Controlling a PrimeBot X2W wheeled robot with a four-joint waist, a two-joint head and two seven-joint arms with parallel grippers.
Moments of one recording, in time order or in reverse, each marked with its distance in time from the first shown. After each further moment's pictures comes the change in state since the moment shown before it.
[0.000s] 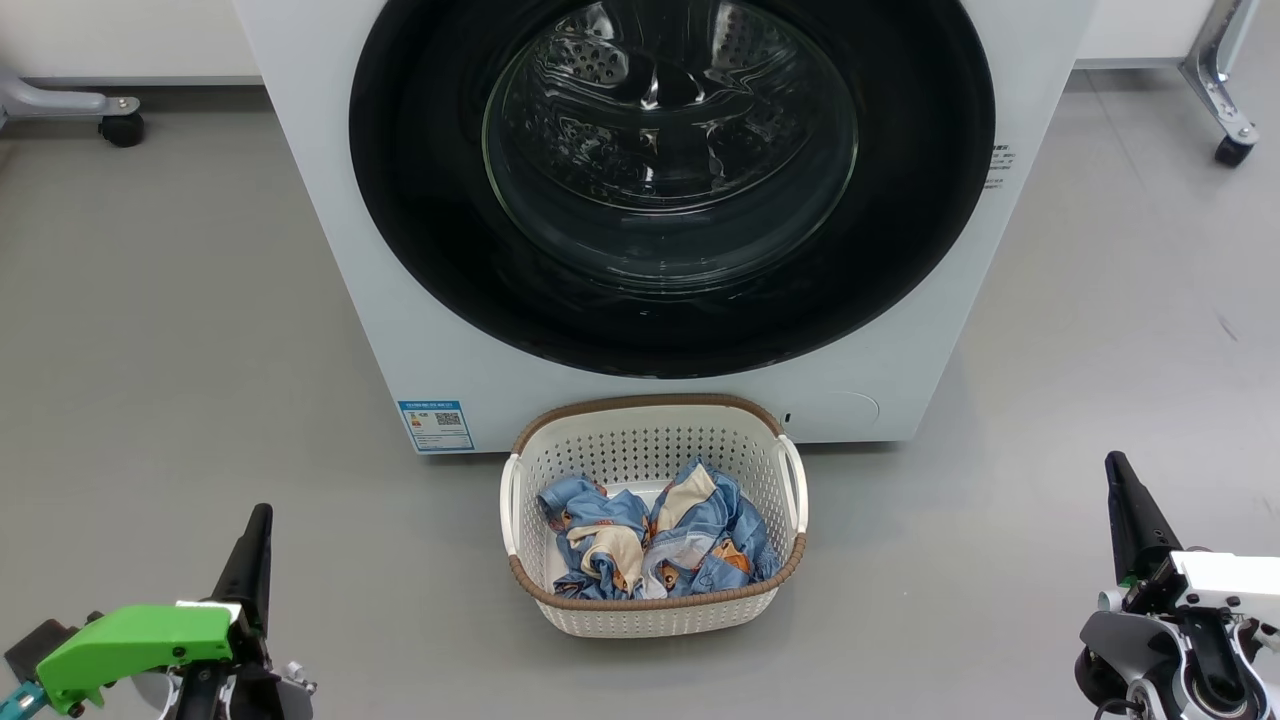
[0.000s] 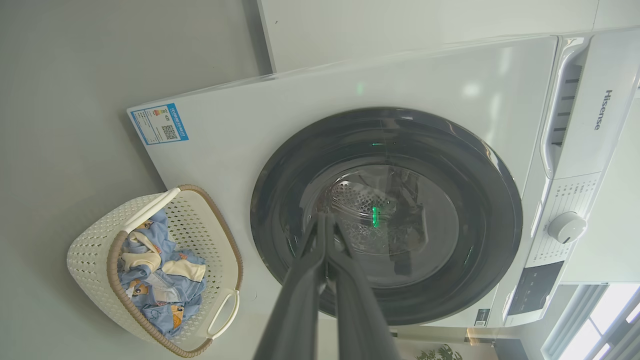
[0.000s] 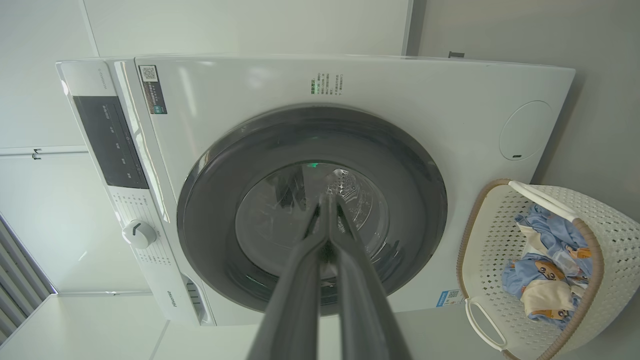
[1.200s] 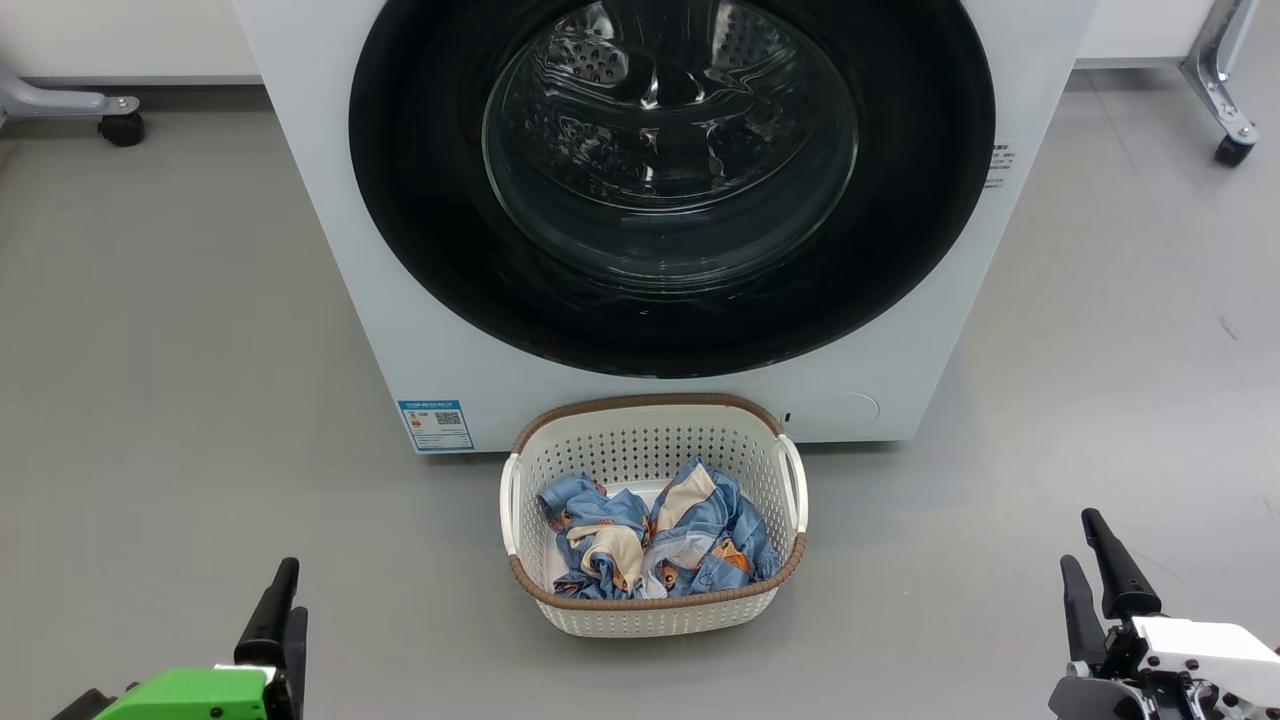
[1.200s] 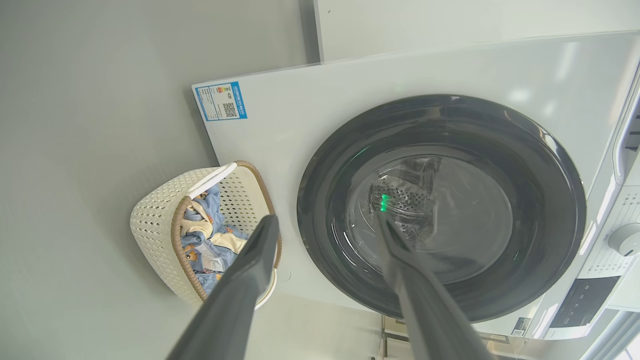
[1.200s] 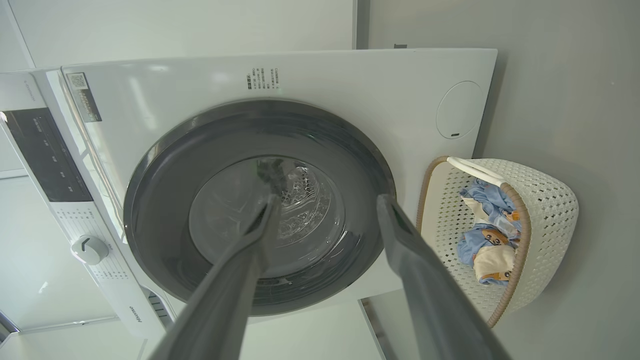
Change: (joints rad) left arm 0.069 -0.039 -0.012 0.065 0.007 0.001 -0.011; right arm 0.073 0.045 0.007 0.060 -0.002 -0.001 -0.013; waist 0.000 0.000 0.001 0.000
